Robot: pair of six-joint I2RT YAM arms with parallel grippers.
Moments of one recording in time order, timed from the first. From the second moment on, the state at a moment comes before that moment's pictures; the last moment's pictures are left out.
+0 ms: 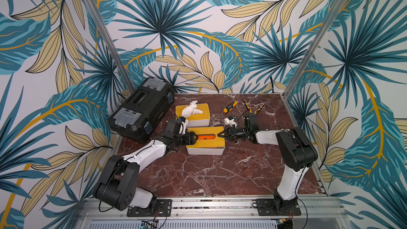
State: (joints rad) left arm -0.36 1.44 0.75 -0.12 0.32 -0.44; right arm 0.26 1.90 0.91 0.35 -1.25 0.92
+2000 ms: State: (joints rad) left arm -0.37 1.44 0.80 -0.17 0.22 -0.37; right arm 0.38 1.65 1.13 -0.65 -0.60 0.41
